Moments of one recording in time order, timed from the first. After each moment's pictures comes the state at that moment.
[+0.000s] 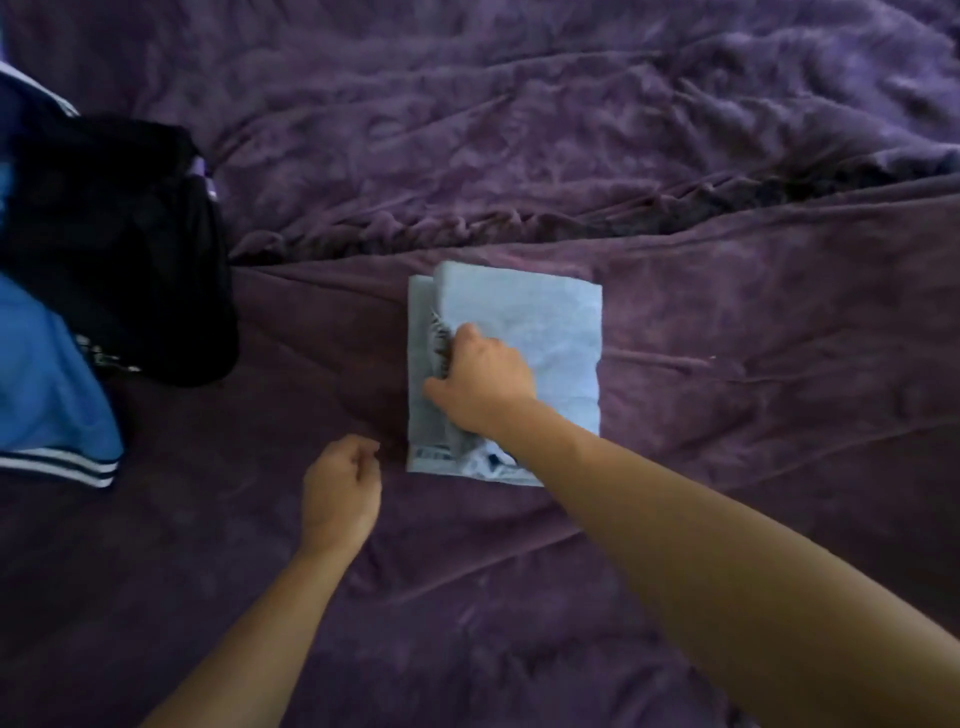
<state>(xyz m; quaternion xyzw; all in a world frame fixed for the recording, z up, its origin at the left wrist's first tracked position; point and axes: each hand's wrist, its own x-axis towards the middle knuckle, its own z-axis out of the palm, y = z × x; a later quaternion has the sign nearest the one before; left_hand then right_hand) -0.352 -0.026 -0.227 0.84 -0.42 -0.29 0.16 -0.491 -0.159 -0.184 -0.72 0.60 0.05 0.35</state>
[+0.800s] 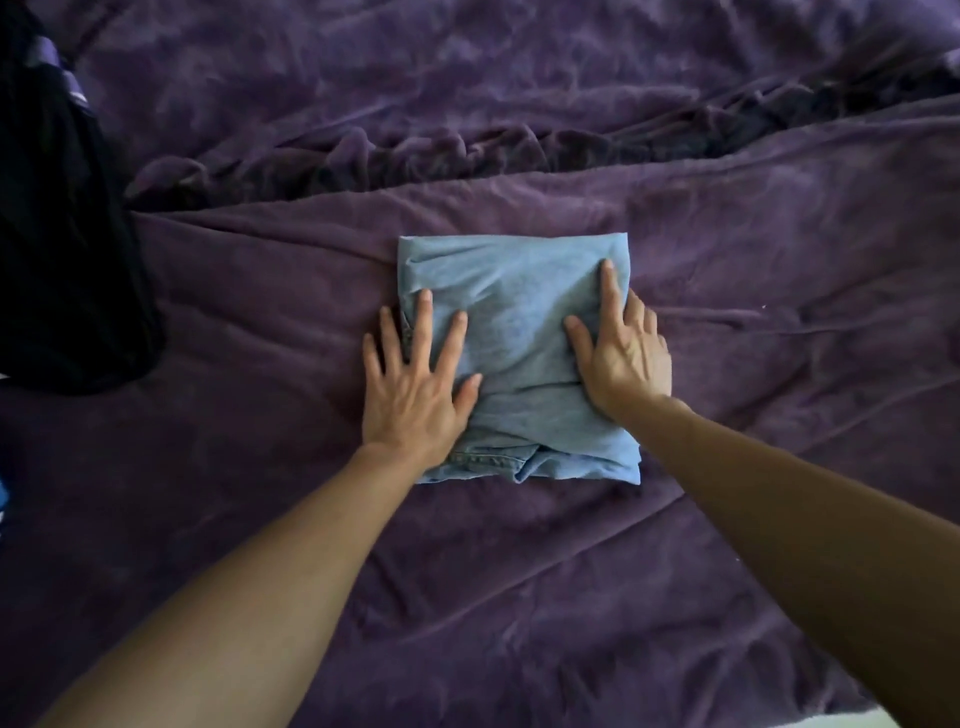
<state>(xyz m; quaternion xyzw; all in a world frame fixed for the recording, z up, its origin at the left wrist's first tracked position) -0.355 -0.106 -0.333 0.67 -0.73 -0.14 -0.06 -0.578 -0.165 -0.317 -0.65 0.73 0.02 0.20</state>
